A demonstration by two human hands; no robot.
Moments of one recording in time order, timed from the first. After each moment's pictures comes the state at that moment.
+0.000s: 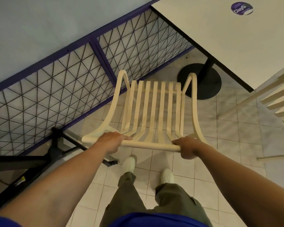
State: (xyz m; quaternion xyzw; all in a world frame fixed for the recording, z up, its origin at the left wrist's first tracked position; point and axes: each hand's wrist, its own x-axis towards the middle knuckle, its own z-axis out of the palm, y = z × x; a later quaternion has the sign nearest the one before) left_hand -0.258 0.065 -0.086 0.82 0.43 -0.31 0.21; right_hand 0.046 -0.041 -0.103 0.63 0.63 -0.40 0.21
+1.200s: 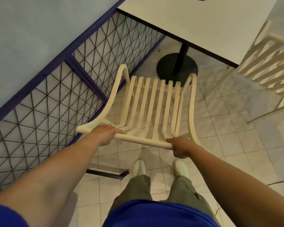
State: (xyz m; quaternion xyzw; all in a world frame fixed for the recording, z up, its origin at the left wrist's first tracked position) left_hand -0.310 0.210 -0.087 0.89 0.26 -0.35 0.15; right_hand -0.075 -0.018 -0.106 0.75 0.50 -0.43 0.13
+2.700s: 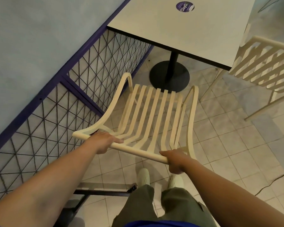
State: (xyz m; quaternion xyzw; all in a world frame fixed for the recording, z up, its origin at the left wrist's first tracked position) left_hand -0.311 0.278 -0.091 0.89 0.20 -0.40 0.10; right_hand -0.133 0.010 -0.103 0.77 0.44 -0.46 0.04
